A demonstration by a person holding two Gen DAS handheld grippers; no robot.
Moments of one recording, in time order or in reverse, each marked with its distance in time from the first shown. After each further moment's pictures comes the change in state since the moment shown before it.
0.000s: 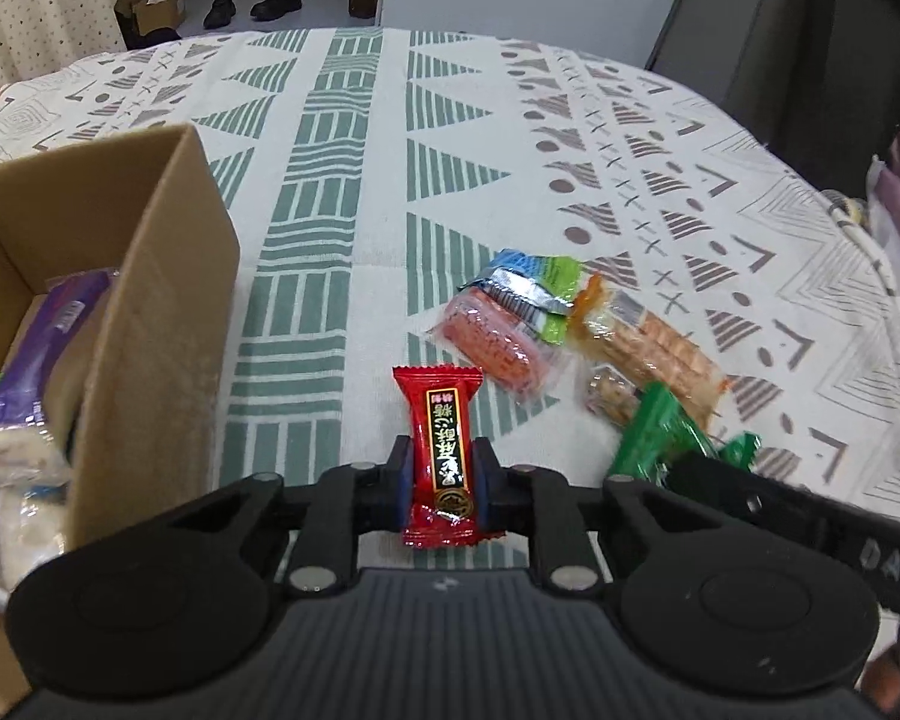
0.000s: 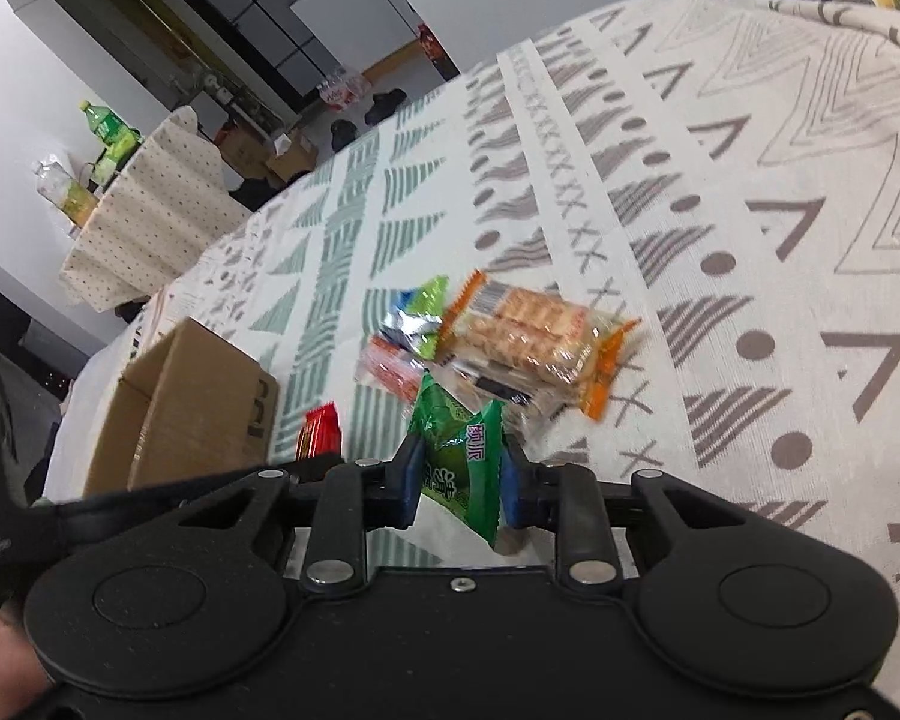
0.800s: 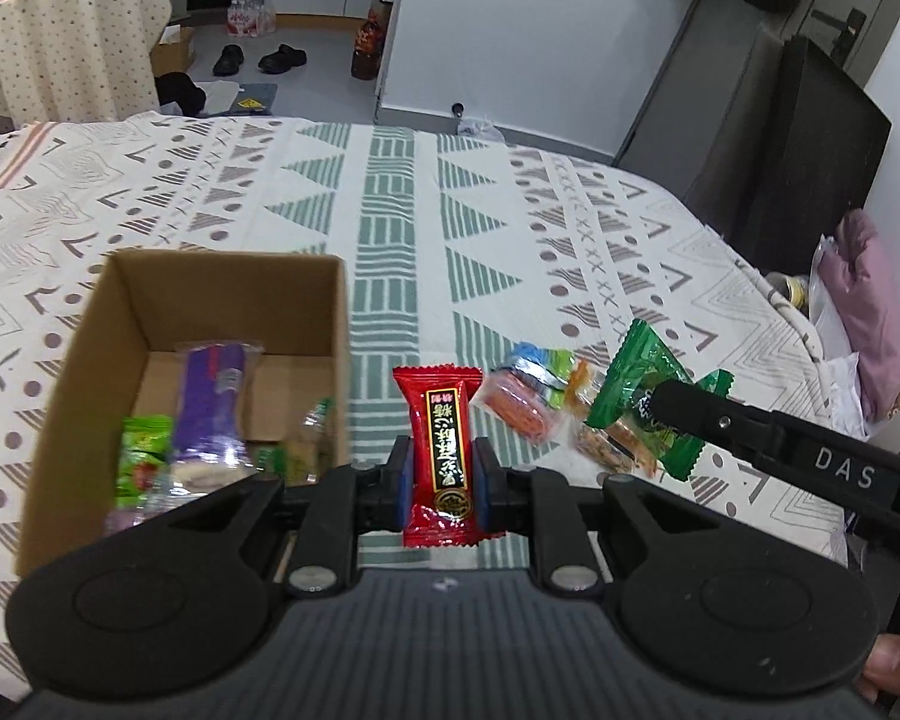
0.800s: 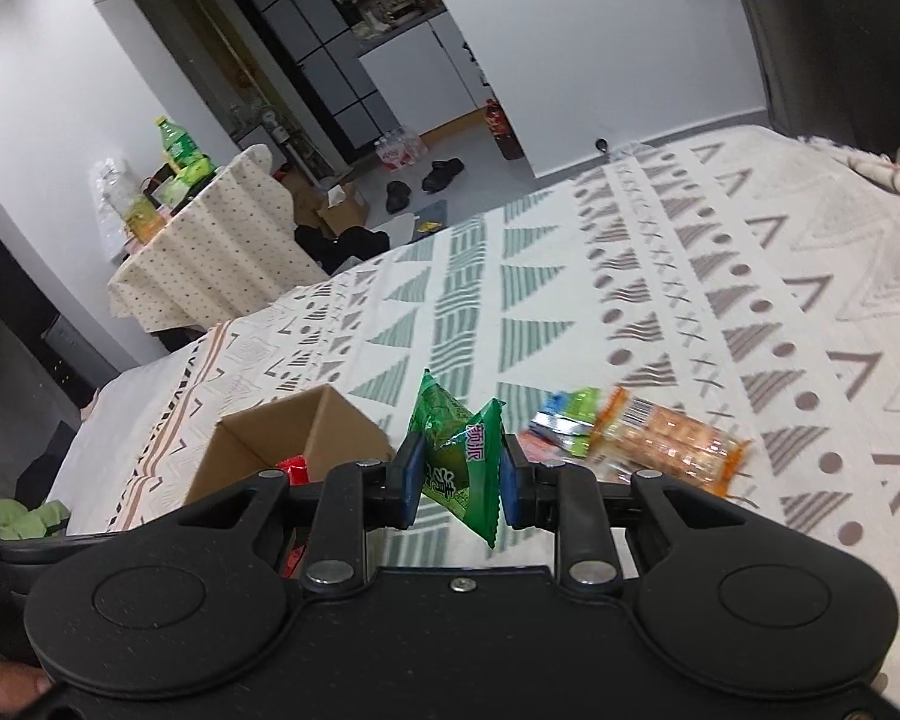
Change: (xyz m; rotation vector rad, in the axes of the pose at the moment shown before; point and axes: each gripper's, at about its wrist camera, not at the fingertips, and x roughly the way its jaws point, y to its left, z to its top) left arm -0.106 0.053 0.011 -0.038 -0.113 -0.060; right arm -0.033 0.093 0.017 -0.136 -0.143 0.022
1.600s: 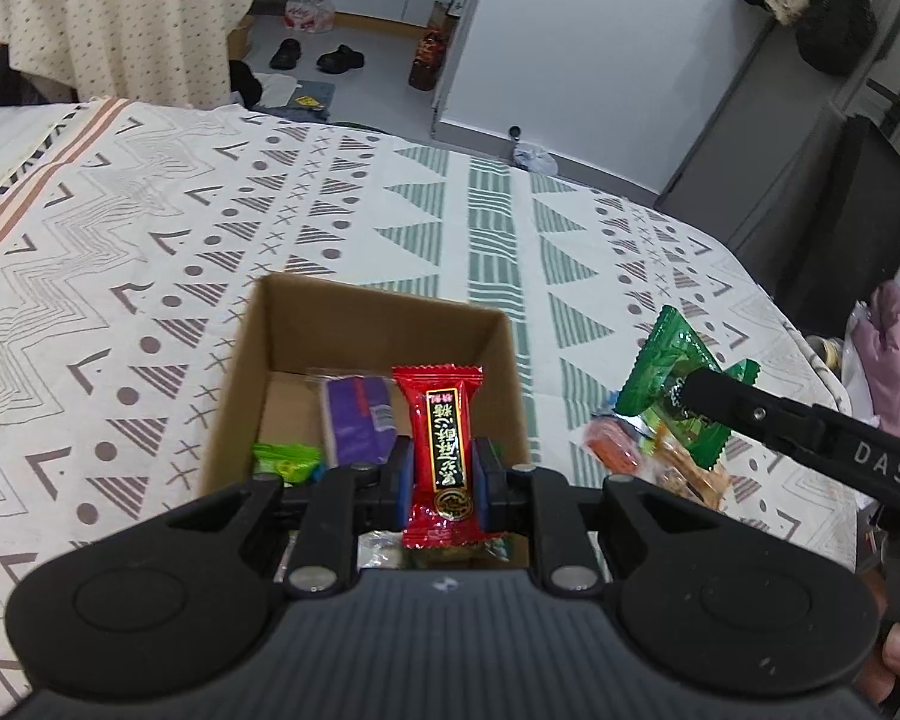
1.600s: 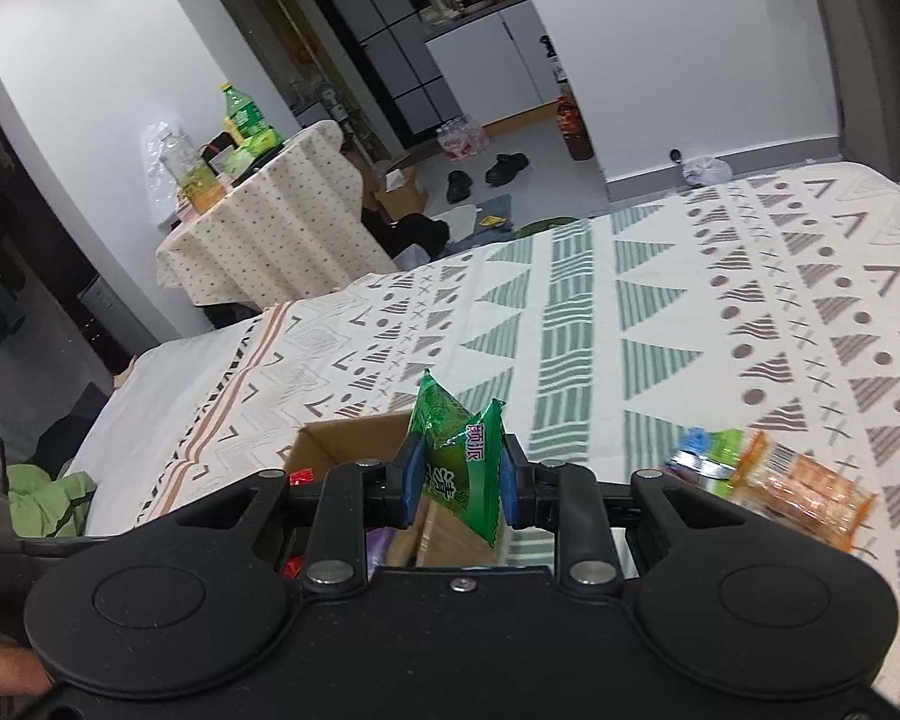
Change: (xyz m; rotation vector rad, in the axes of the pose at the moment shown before) left arm -0.023 0.088 0.022 -0.102 -0.017 0.024; right arm 0.034 0.075 0.015 -0.089 0.018 0.077
